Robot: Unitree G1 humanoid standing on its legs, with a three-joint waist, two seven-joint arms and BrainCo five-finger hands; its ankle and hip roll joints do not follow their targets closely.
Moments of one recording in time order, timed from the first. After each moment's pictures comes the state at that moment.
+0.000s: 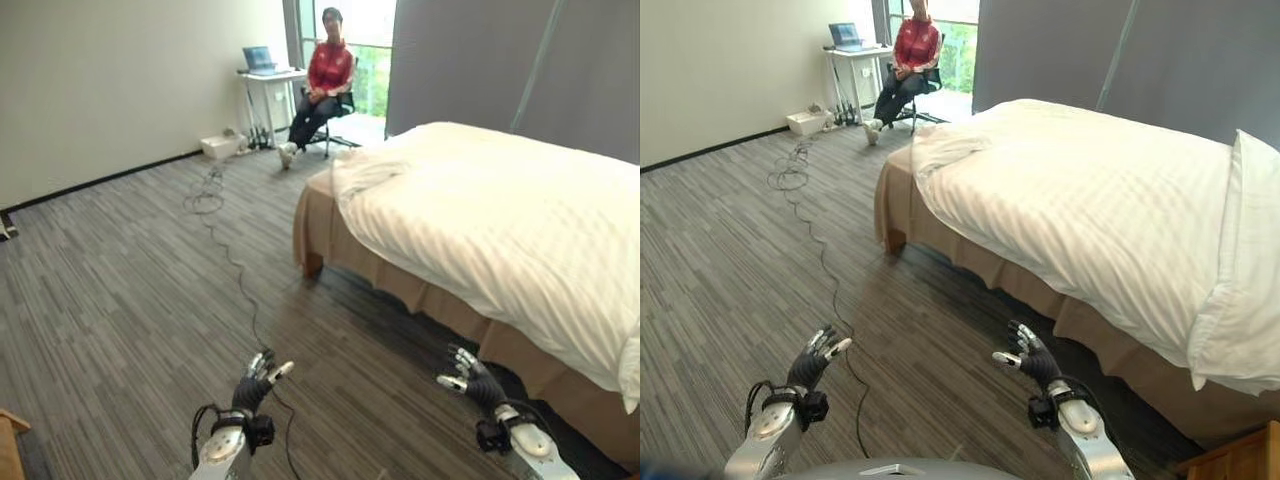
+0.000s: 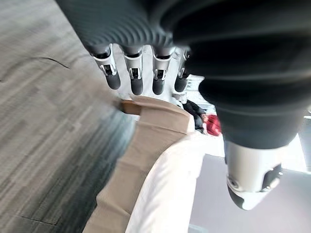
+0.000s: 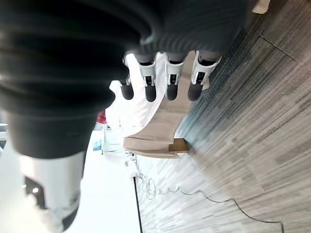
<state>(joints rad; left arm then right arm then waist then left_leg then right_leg) 0.19 0.33 -0.17 0.36 -0.45 -0.11 0.05 0.20 -0.38 0.25 0.29 0.35 -0.11 0.10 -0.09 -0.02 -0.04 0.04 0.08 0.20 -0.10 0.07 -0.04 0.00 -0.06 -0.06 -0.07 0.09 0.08</state>
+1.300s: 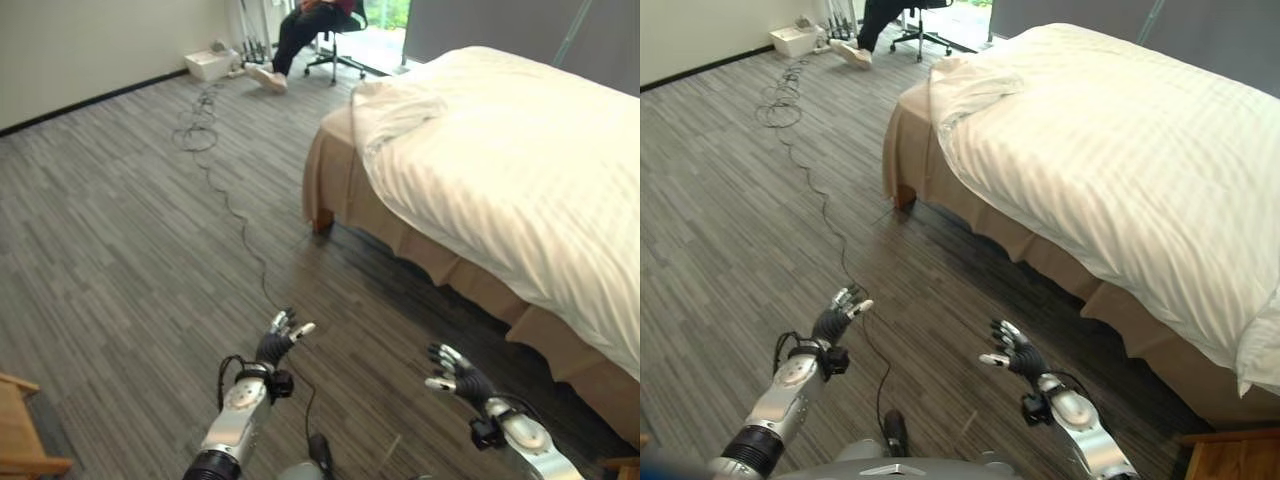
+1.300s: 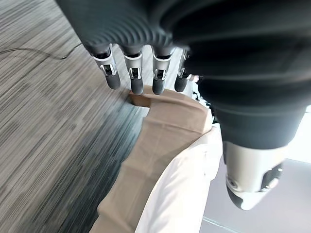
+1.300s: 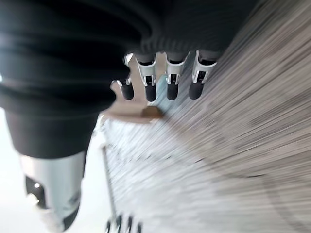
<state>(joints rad) -0.06 0.36 -0.23 0.45 -0.46 -0.12 0.06 0.09 -0.41 0.43 0.19 0.35 -0.10 0.15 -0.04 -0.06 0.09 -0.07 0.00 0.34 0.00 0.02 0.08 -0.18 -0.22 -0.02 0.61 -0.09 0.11</state>
